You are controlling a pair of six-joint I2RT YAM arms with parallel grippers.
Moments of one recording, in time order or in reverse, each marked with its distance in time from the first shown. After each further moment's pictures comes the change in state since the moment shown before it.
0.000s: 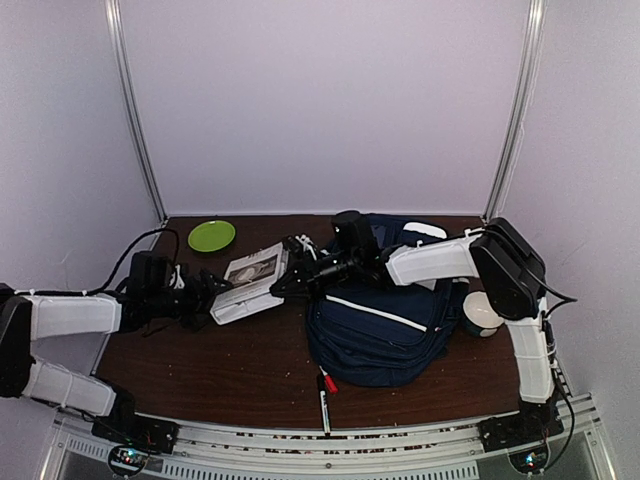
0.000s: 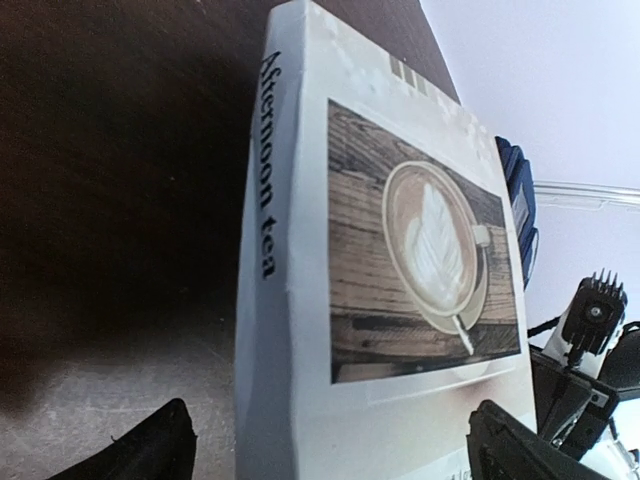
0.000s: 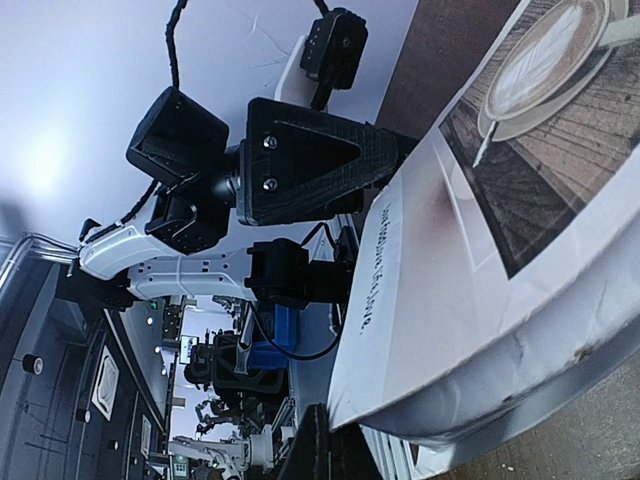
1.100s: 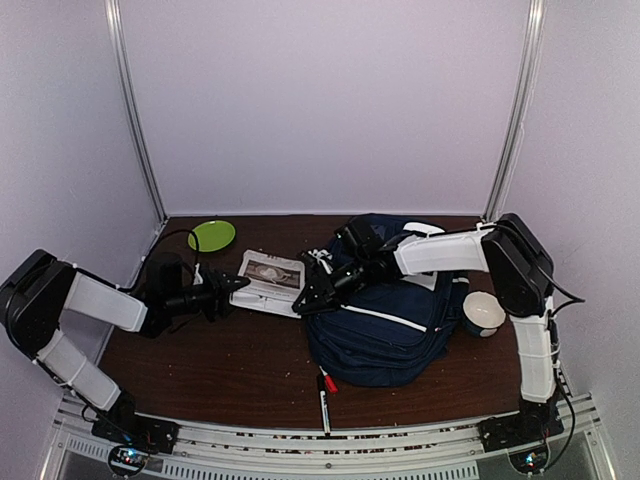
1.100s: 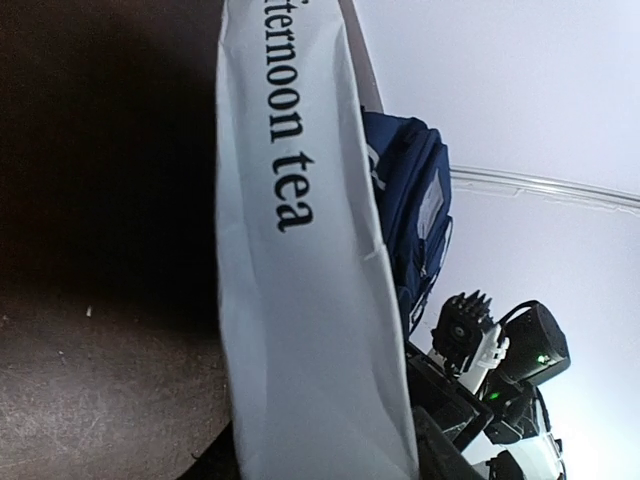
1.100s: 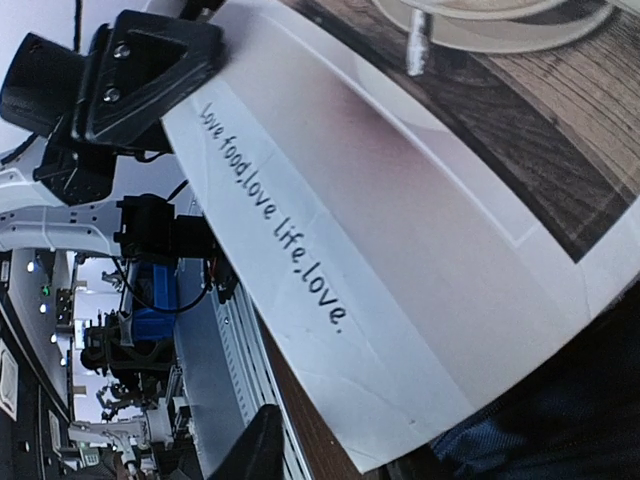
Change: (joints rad) left arm -0.073 0.272 -0.014 0.539 0.097 -0.301; right arm -0.040 -0.043 0.024 -0.573 0.132 -0.522
